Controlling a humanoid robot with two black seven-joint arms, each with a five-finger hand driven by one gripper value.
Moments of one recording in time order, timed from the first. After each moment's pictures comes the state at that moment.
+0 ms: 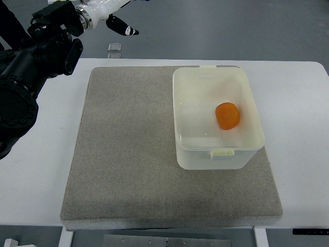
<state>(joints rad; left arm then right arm) -1.34 0.01 0.51 0.09 0.42 0.02 -0.61 0.02 0.00 -0.04 0.23 0.08 -0.21 0.10</state>
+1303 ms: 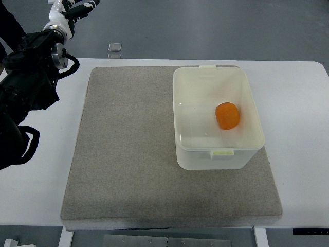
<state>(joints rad) -1.28 0.05 -0.32 0.00 -0.07 0.00 -0.18 0.02 0.00 -0.04 0.23 0.08 -0.21 0.10</state>
